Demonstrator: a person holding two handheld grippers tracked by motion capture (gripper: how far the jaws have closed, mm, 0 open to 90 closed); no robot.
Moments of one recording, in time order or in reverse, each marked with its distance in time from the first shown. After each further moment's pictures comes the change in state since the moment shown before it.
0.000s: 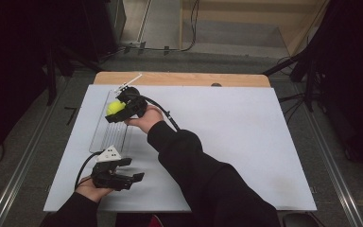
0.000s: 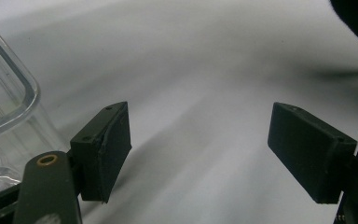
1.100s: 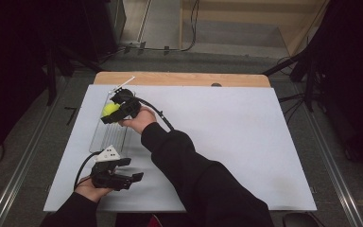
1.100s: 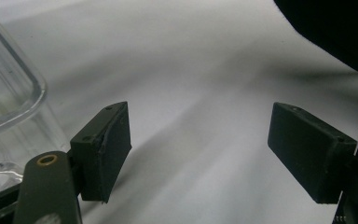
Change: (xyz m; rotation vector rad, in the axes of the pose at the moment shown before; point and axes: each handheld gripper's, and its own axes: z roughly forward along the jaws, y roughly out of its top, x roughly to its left) left arm 0.002 -0.001 -0.002 -0.001 0.000 -0.010; right arm -0.004 0.004 0.030 0.026 -0.006 0.027
